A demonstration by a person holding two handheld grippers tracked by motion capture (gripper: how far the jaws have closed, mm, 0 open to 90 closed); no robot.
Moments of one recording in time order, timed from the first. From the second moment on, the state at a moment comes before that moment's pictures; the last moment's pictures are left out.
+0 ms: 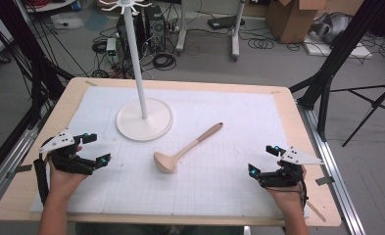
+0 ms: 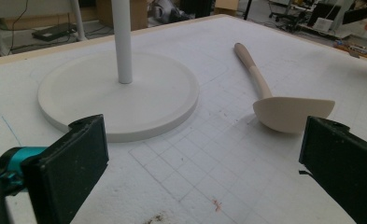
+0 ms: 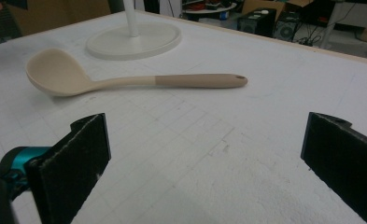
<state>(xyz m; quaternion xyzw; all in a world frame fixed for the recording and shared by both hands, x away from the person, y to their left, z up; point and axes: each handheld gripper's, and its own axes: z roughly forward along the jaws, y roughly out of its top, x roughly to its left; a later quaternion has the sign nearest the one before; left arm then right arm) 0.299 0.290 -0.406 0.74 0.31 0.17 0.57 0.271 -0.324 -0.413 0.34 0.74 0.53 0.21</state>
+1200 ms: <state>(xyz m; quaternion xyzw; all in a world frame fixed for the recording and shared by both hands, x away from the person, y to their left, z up) 0.300 0.290 -0.405 0.74 0.31 0.16 0.57 0.270 -0.323 -0.415 0.35 0.75 0.52 0.21</state>
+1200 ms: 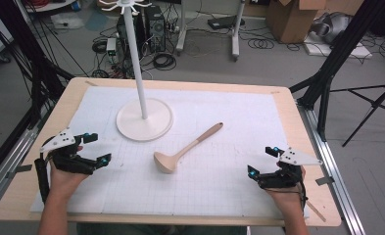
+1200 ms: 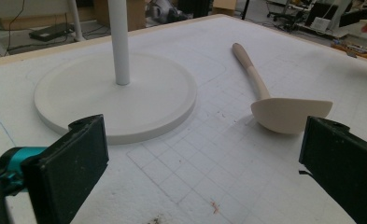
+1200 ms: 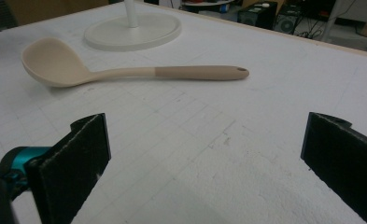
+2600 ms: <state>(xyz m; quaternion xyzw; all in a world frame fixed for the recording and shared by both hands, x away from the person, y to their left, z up) 0.313 0.250 -0.396 0.76 0.30 0.13 0.56 0.264 -0.320 -0.417 0.34 0.76 0.51 0.21</state>
